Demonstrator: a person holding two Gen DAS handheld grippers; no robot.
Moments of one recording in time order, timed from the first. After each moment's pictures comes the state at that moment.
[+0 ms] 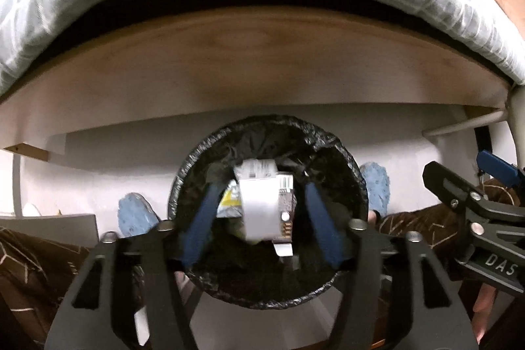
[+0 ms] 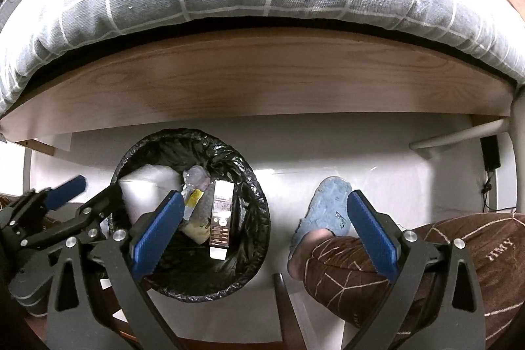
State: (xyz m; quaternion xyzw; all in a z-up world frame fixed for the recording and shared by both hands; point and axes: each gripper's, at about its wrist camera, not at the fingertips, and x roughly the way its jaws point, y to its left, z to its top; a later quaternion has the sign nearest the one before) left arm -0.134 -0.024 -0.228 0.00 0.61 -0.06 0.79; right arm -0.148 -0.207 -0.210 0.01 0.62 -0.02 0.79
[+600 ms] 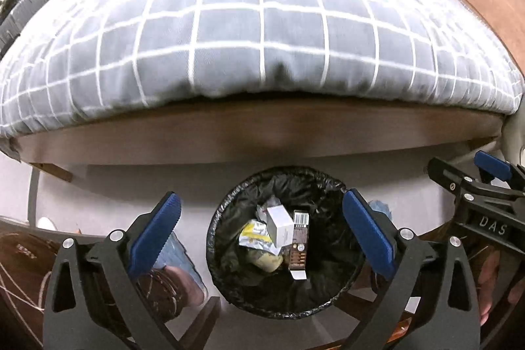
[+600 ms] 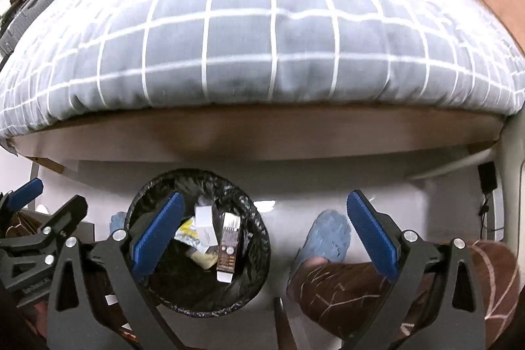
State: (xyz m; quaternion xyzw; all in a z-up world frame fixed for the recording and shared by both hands) left arm -0.137 0.005 -0.143 0.00 0.53 -0.04 0.85; right arm -0.136 -0.208 -0.150 0.01 0.56 -0.01 0.83
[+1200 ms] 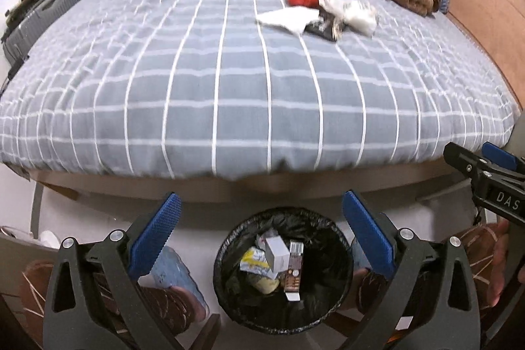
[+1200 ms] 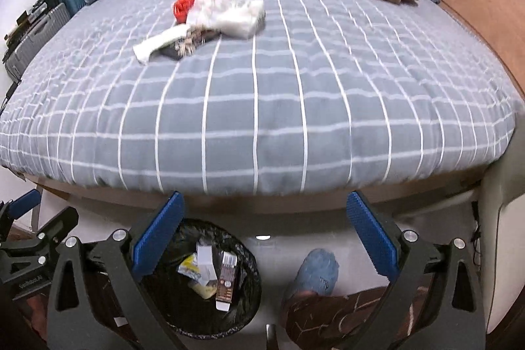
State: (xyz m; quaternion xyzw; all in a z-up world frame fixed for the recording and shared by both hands) left arm -0.107 0.012 -0.076 -0.01 0.49 -0.03 0.87; right arm -0.089 -0.229 -0.072 0.01 0.50 -0.01 0.87
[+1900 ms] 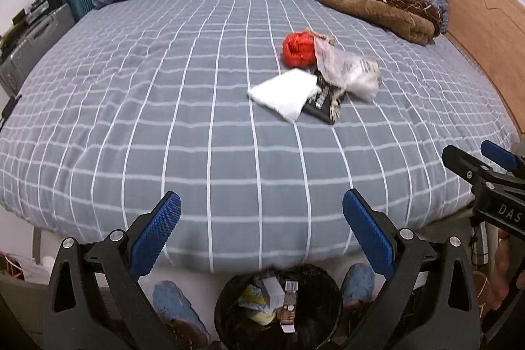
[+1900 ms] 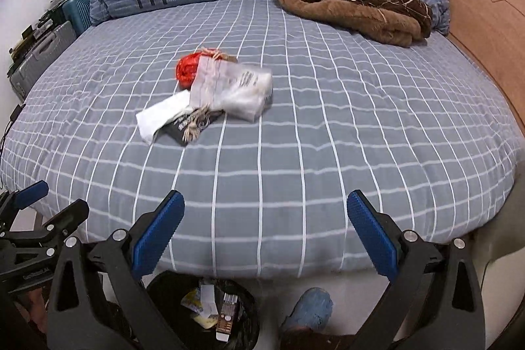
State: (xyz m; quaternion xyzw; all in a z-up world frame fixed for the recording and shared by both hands) left arm -0.023 0.000 -0.028 -0.01 0.46 -0.04 0.89; right arm -0.011 -0.227 -0.020 0.00 0.46 0.01 0.89
